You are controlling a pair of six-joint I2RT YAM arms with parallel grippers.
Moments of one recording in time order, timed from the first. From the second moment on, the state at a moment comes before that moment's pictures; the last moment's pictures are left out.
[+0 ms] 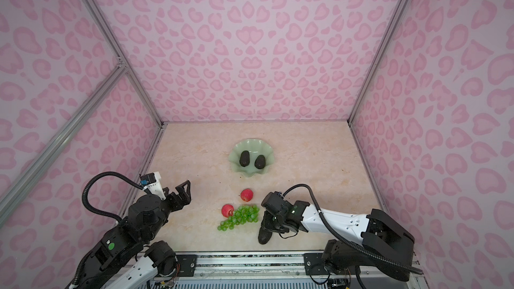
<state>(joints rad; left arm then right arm) -0.65 0.39 0.64 -0.71 -0.51 -0.66 0.99 1.26 0.60 -0.46 -0.10 1.11</state>
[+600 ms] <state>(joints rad) -0.65 0.35 0.62 -0.73 -0.52 -0.68 0.77 1.19 1.03 -0.72 0.08 0.71</state>
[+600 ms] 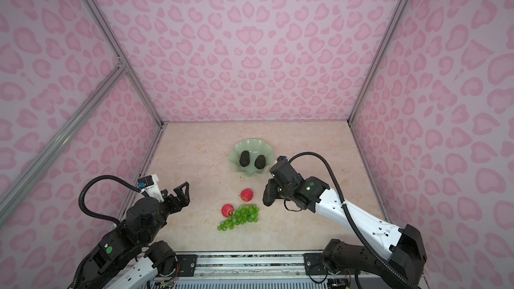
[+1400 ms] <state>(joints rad) -0.65 0.49 0.53 -0.72 -0.21 -0.81 0.63 2.06 1.73 -0.66 0.01 0.33</state>
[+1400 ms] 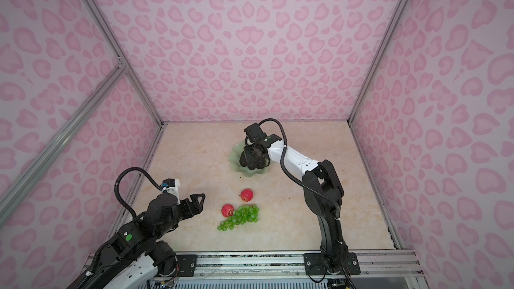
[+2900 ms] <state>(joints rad) -0.82 1.22 0.56 -0.35 -0.10 -0.86 0.51 1.52 1.30 -0.47 -0.02 0.40</state>
